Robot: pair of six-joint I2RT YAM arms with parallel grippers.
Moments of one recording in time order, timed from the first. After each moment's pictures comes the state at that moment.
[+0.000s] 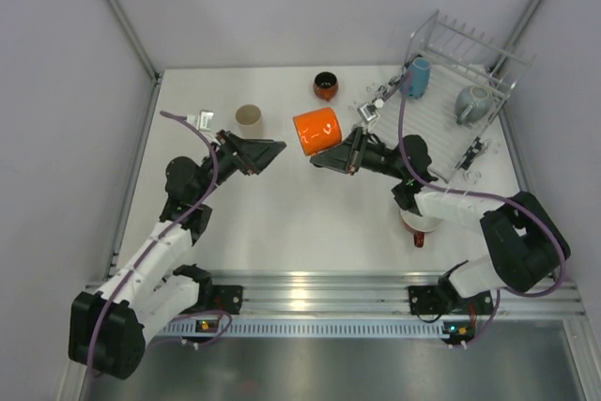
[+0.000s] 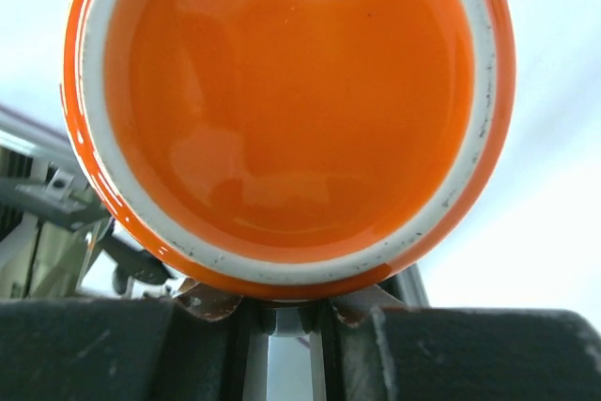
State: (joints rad) left arm -0.29 0.92 0.50 0.69 0.55 -0.98; right arm 0.61 1.43 0.68 1.01 -0.71 1.24
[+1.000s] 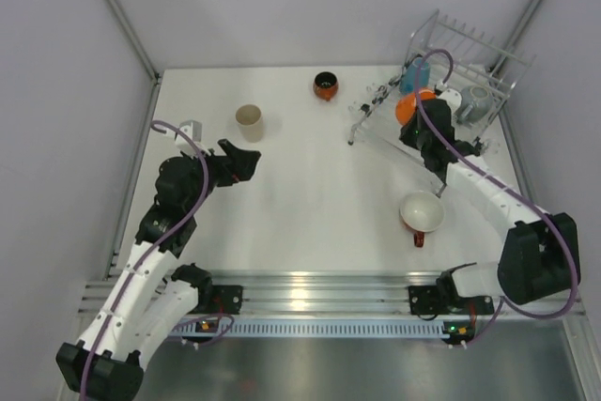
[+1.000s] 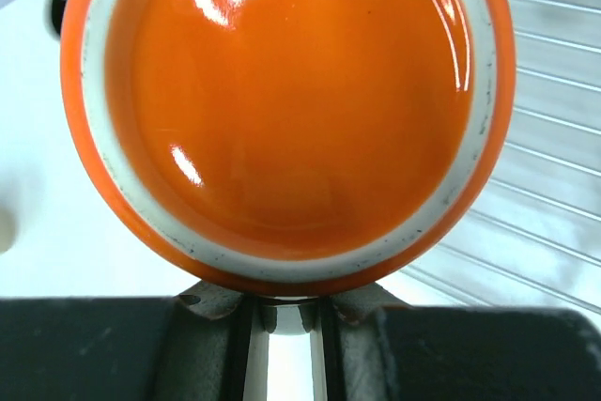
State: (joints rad) left arm -0.29 0.69 0.64 -0.15 0.10 -0.57; right arm 0.30 1.31 0.93 -0.13 0.23 0.58
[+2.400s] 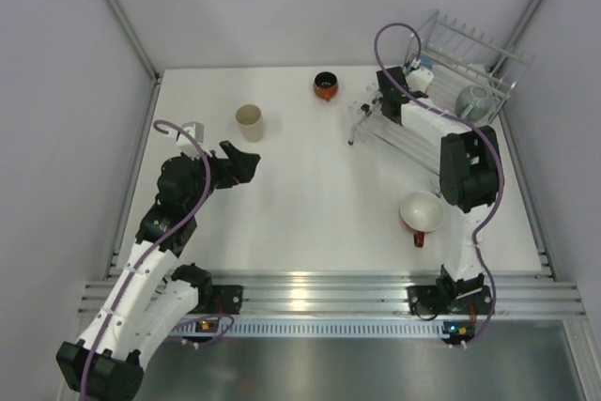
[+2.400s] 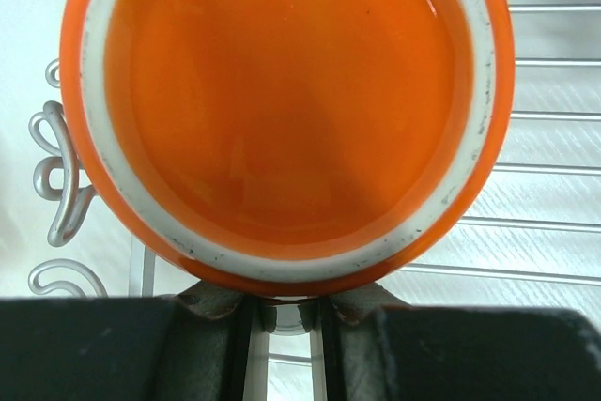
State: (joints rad) left arm -0.29 0.68 0.64 -0.18 0.09 -0.54; right arm 0.30 2.06 1.59 -0.38 0.58 0.76
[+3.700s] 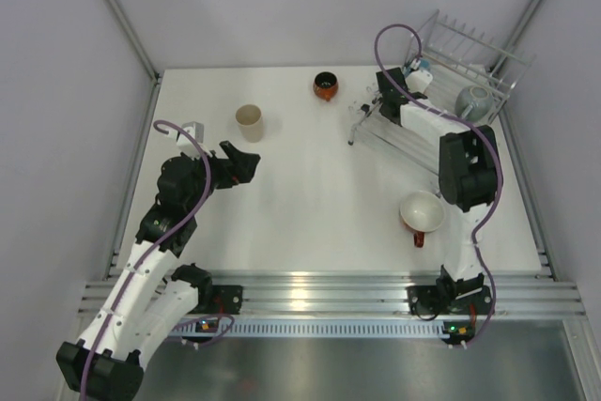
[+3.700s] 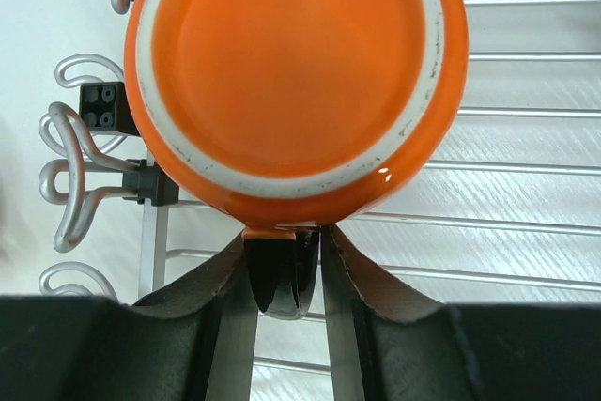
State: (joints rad) left arm -0.29 0.68 0.64 -0.18 0.09 -0.54; right arm 0.30 2.07 1.58 -0.35 0.56 0.79
